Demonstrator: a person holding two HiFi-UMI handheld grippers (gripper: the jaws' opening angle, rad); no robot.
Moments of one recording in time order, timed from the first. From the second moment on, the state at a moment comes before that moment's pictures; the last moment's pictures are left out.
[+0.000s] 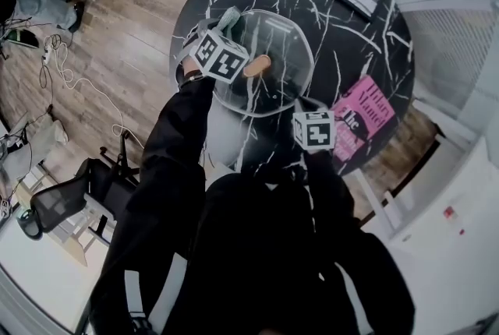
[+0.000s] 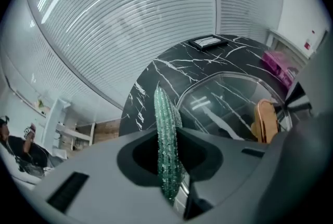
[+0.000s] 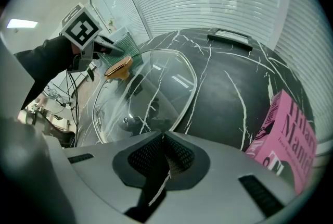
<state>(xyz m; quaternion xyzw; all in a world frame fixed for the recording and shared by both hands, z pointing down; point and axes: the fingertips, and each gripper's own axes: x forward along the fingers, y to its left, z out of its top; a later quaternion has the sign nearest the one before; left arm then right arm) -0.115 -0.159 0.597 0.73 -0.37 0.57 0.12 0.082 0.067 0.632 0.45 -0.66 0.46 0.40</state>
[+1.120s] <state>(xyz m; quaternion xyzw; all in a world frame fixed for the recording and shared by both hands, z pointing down) -0.115 -0.112 0.601 0.77 -0.29 0.56 0.04 0.083 0.075 0.636 0.44 -0.64 0.47 0.41</state>
